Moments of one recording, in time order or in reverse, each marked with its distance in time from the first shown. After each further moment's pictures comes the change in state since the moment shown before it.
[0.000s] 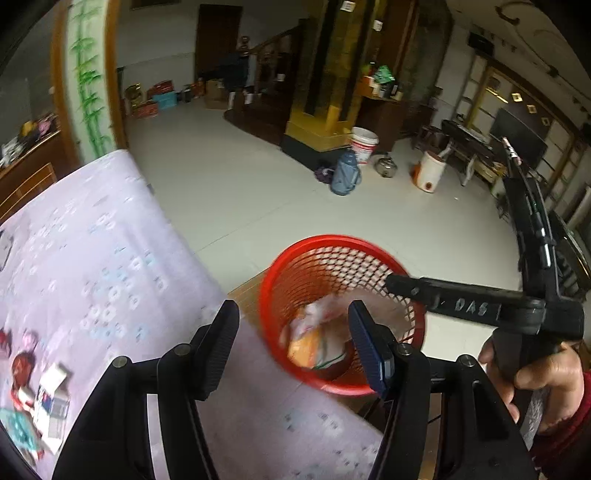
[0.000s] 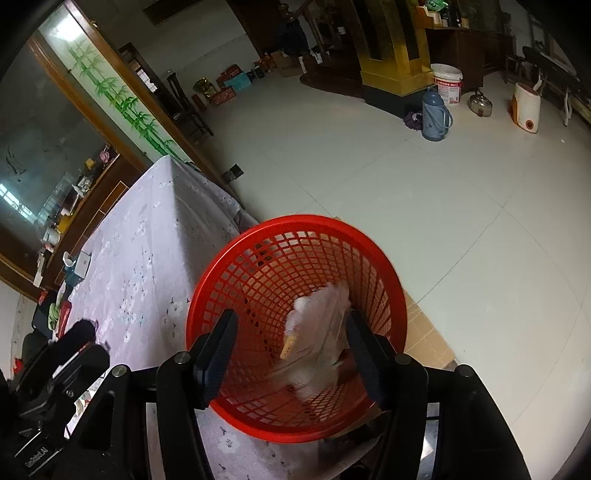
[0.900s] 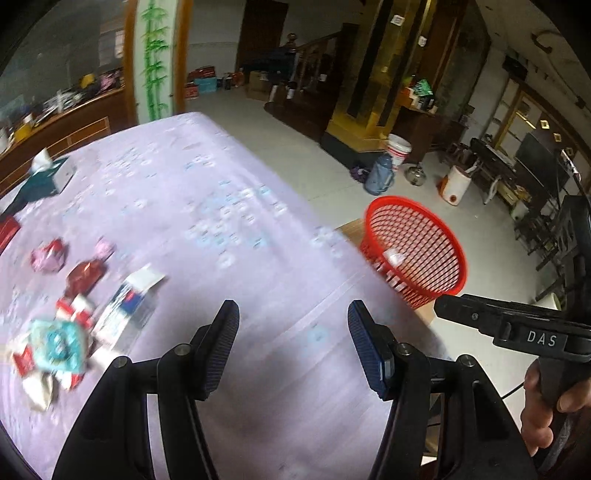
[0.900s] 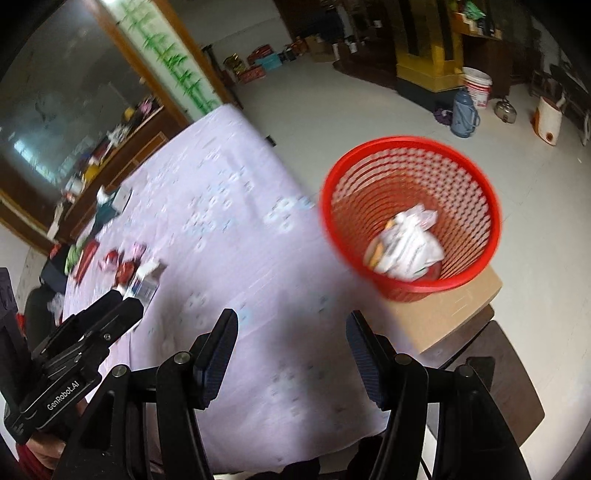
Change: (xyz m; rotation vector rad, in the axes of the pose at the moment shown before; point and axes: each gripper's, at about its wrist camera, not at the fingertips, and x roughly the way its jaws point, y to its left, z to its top) left arm -0.097 0.114 -0.105 -0.132 0.003 0.066; right arm -0.025 0.136 -0.123 -0.119 0.068 0.024
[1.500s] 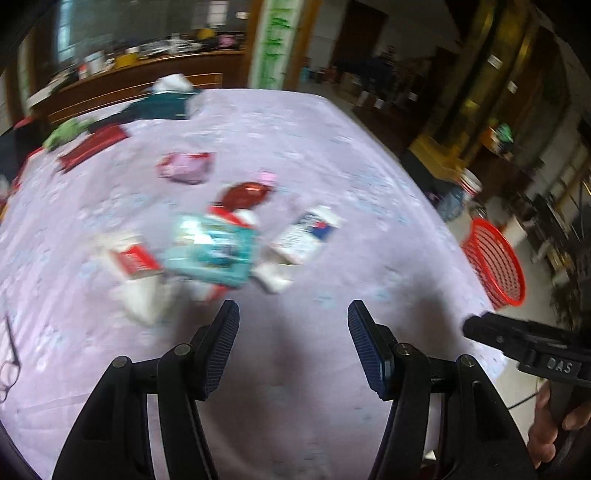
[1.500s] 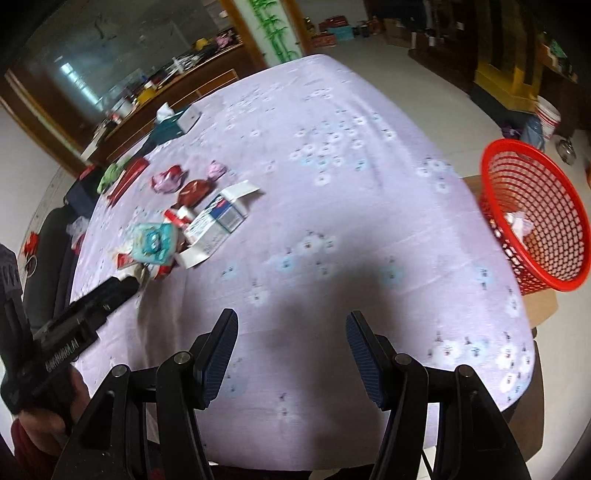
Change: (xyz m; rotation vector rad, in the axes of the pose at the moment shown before) left arm -0.070 0.146 -0.071 -0.302 -0.010 0.197; right arm 0.047 0.124 -0.039 -0.234 0.123 0.097
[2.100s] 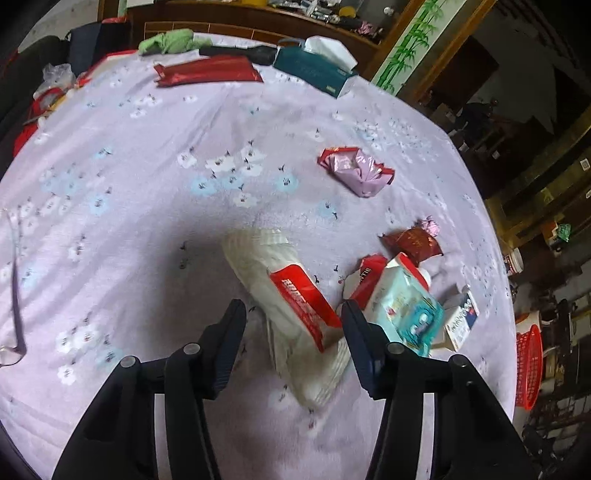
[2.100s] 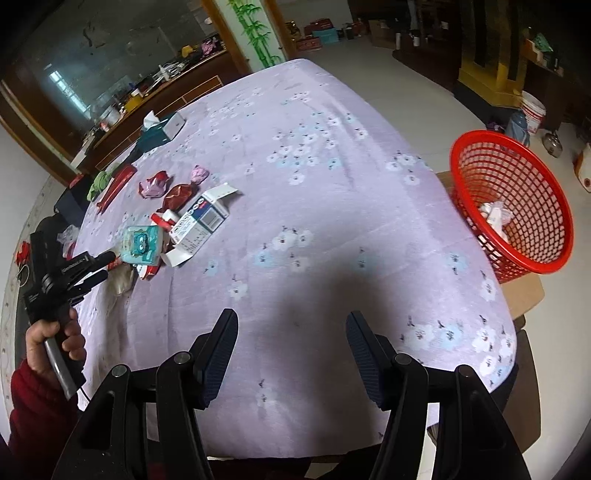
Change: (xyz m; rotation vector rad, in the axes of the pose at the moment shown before) left arm 0.051 0.148 0.029 -0.389 0.072 0.103; right arm -0.019 -0.021 -0.011 0.047 -0.021 -0.052
